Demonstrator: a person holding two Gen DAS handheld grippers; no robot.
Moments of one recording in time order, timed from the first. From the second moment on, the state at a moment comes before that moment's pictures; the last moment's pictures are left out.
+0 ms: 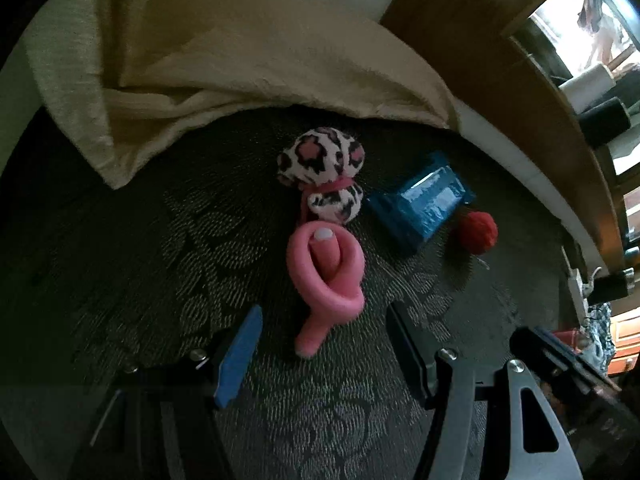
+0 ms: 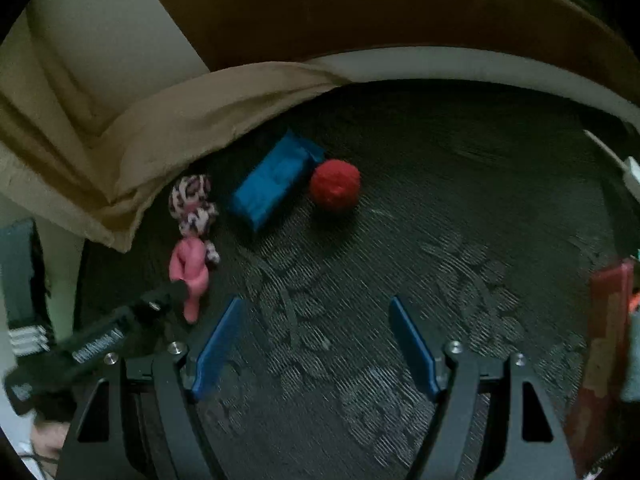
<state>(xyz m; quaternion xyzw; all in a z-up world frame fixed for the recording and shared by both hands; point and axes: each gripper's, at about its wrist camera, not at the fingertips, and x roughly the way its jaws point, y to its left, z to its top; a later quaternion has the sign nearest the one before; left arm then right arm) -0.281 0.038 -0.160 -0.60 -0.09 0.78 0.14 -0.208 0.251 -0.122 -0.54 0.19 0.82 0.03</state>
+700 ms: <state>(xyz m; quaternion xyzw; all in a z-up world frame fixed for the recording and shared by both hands) -0.293 0.057 -0.177 -0.55 -0.01 0.82 0.16 -0.325 0.219 -0.172 -0.56 0.24 0.79 0.04</state>
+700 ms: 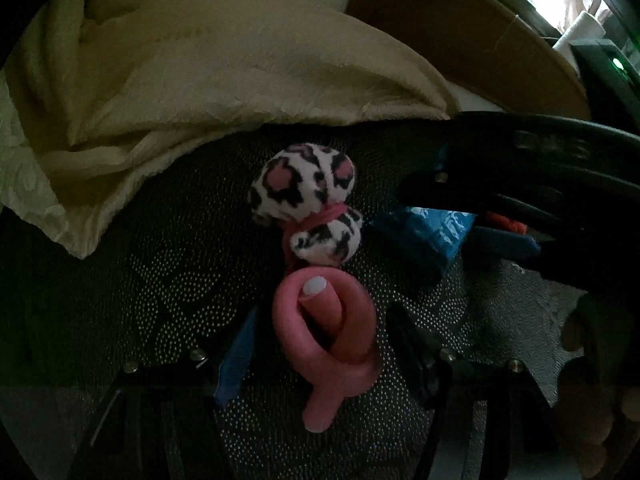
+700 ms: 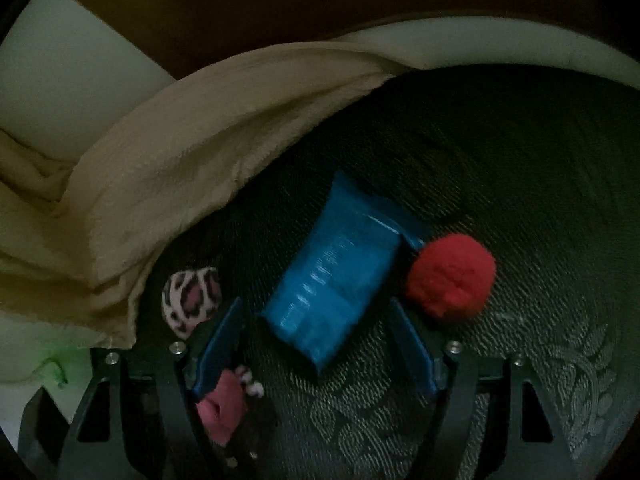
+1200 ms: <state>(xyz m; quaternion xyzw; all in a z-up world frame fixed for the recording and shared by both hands) -0.271 0.037 -0.156 -0.53 -0.02 0.83 0.14 -0.312 0.190 -0.170 -0.56 0.17 0.81 0.05</state>
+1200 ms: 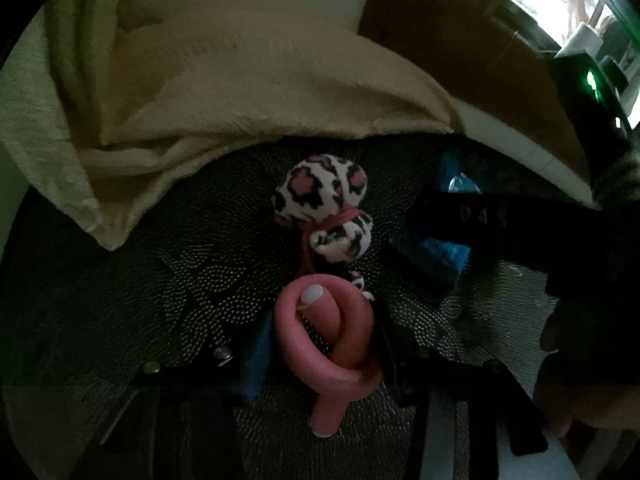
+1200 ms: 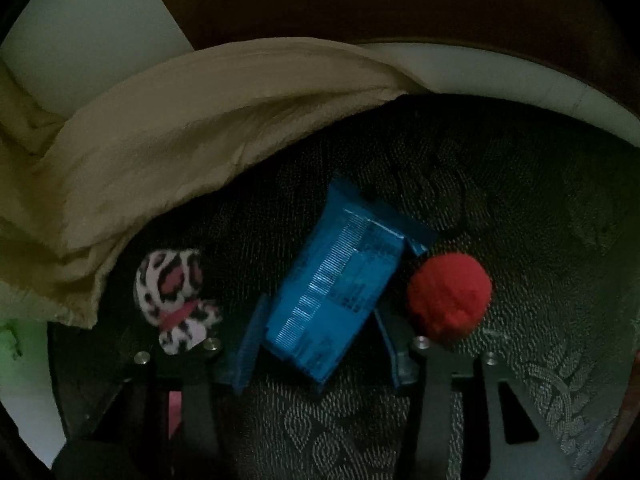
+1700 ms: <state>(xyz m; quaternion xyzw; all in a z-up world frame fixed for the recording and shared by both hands) -0.228 0.045 -0.104 -0.51 -0.04 0.85 0.14 -0.210 0.244 -0.117 -0.52 0.22 0.83 0.04</state>
